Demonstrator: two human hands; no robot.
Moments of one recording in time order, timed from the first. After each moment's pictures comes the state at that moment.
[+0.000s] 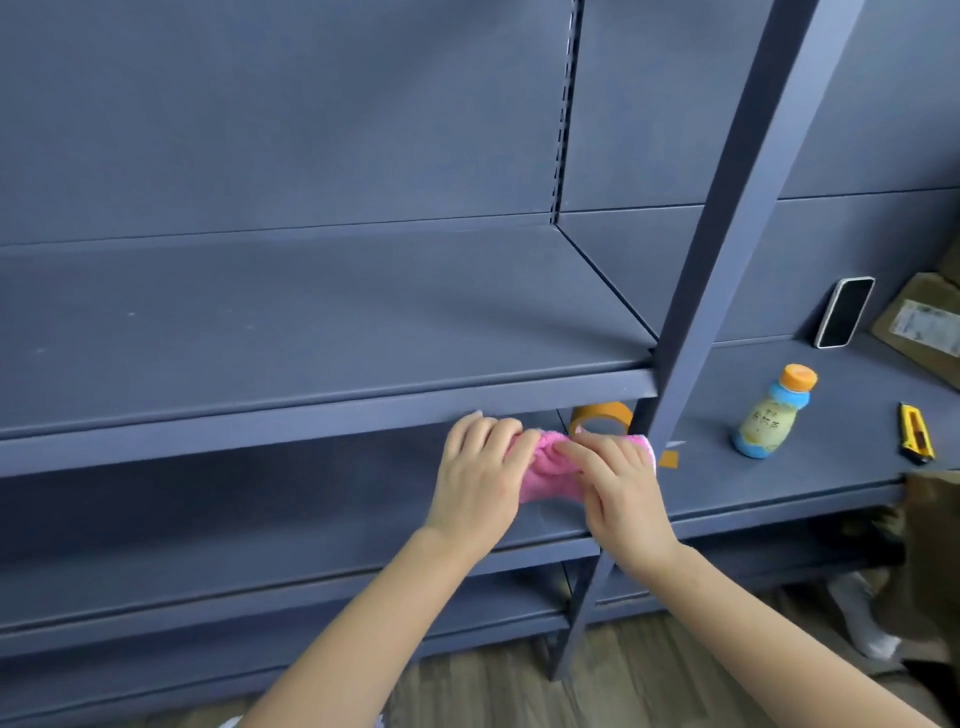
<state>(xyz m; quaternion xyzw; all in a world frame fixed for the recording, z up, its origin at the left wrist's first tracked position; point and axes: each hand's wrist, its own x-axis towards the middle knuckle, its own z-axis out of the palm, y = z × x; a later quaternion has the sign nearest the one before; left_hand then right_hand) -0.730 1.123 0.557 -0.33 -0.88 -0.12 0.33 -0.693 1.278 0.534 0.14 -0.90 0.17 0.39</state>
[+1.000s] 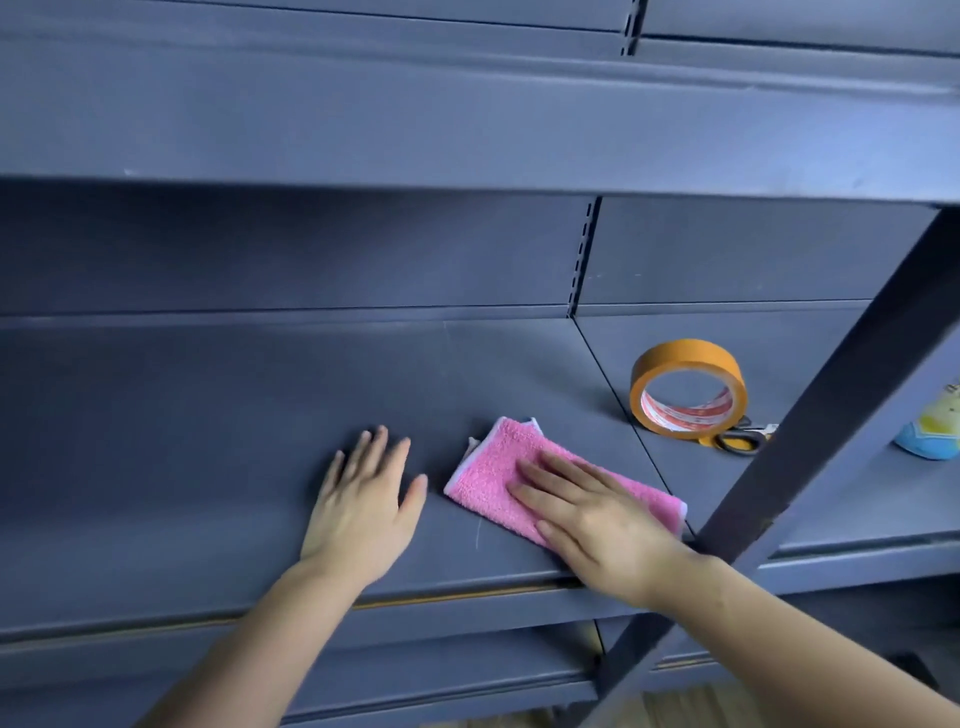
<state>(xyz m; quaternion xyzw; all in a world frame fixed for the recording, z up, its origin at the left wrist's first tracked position) -0.848 1.071 0.337 -0.08 -0.99 -0.14 0.01 -0.803 1.296 0.352 0.24 -0.97 0.04 -0.02</state>
